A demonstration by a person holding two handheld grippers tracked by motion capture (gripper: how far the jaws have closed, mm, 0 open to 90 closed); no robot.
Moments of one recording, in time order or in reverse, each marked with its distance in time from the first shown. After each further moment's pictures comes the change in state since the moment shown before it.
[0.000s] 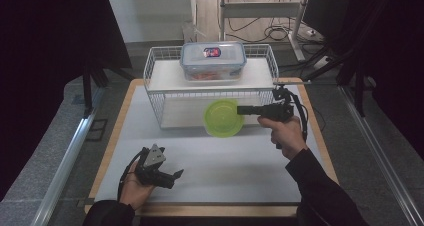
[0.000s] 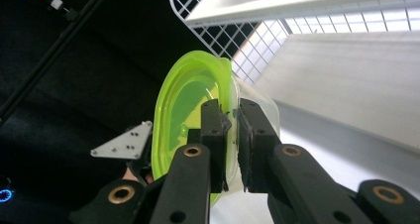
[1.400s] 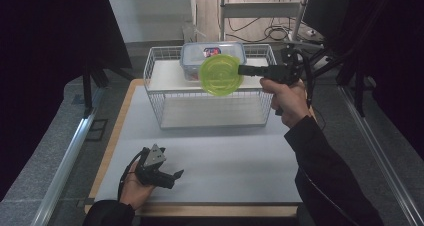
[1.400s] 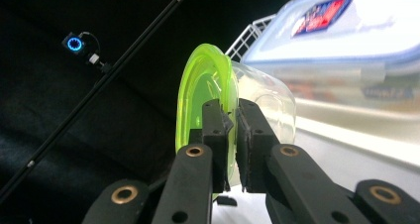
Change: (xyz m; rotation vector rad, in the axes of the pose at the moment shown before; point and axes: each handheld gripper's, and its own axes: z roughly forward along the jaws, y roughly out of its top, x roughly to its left) left arm 0.000 0.000 0.001 0.002 -0.012 -0.004; right arm 0.037 0.081 -0.017 -0.146 0.055 0.010
